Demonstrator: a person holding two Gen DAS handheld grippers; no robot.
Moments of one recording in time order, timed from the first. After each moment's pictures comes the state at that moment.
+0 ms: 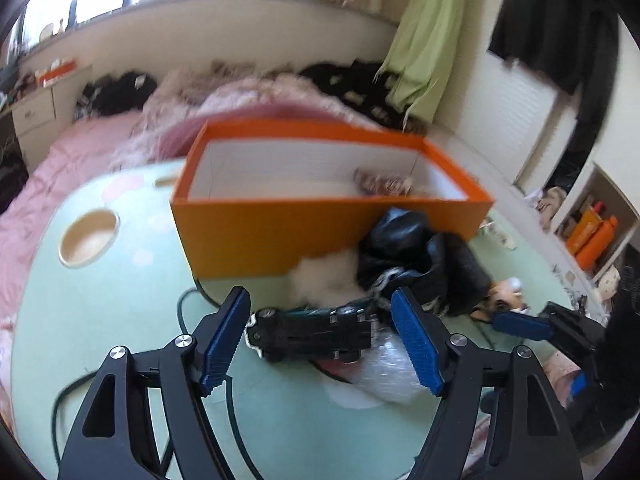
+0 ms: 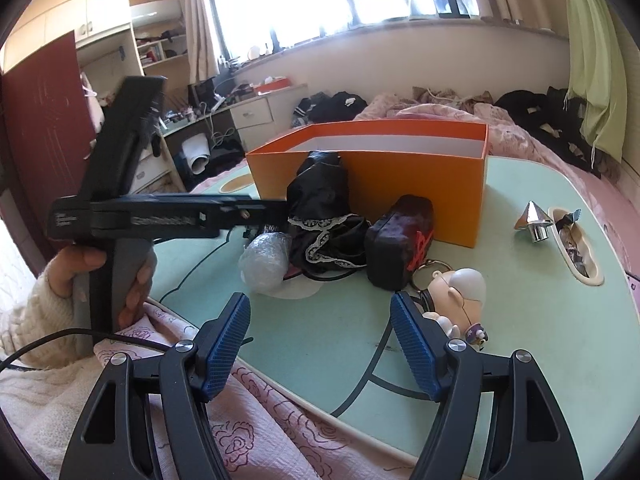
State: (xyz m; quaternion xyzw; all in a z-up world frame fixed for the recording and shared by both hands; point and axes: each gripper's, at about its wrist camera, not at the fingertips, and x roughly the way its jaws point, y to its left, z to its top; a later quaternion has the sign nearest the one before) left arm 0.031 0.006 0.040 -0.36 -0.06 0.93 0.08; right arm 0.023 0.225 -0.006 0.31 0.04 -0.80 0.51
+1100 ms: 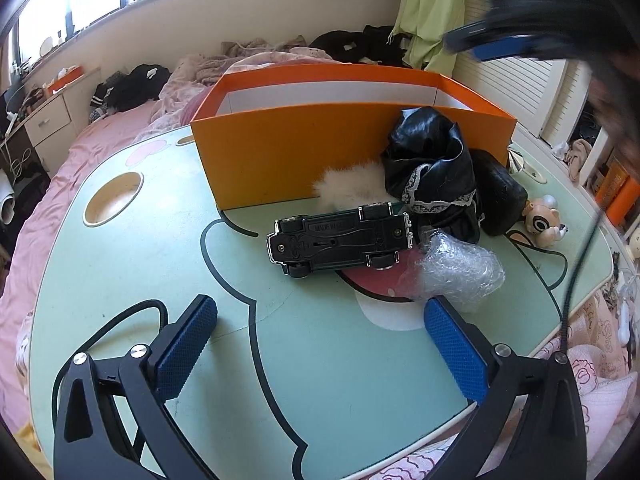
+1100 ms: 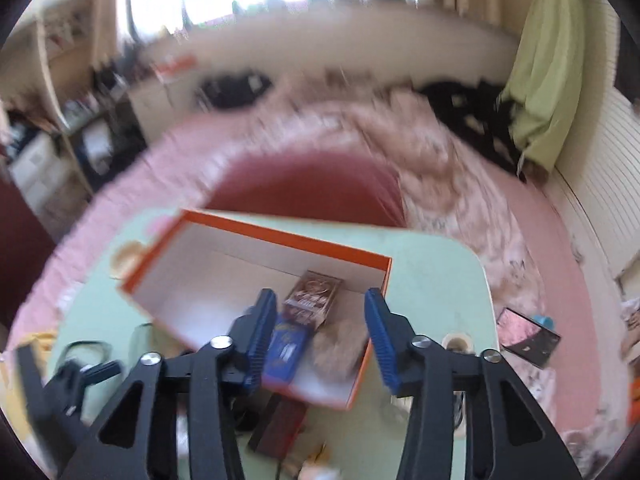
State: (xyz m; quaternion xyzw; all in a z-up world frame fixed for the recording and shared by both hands) left arm 0.044 0.008 0.009 -0.42 0.00 0.91 0.04; right arm -0.126 0.126 0.086 0.41 0.13 -0.84 0.33
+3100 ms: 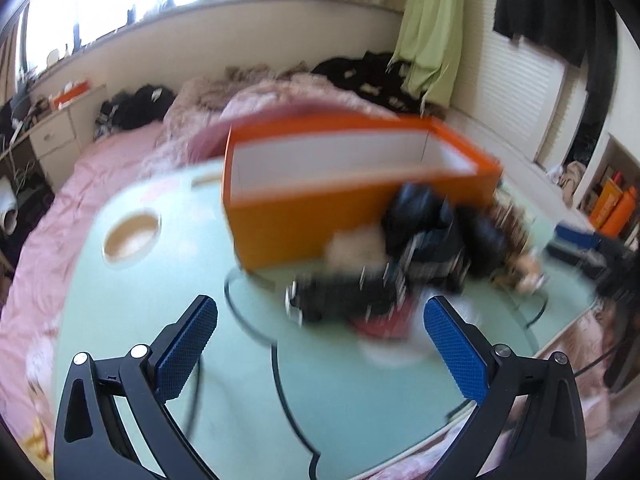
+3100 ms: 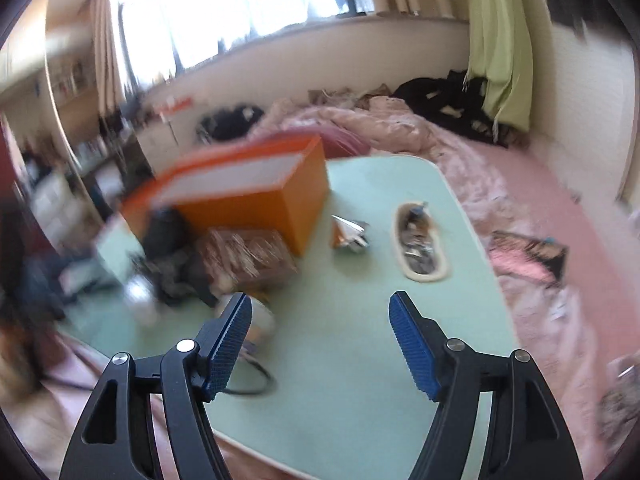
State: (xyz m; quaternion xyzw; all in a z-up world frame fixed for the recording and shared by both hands) left arm 0.041 0.008 0.056 -0.37 0.00 0.93 0.05; right arm -0.042 0.287 -0.001 0.33 0.07 -0.88 0.33
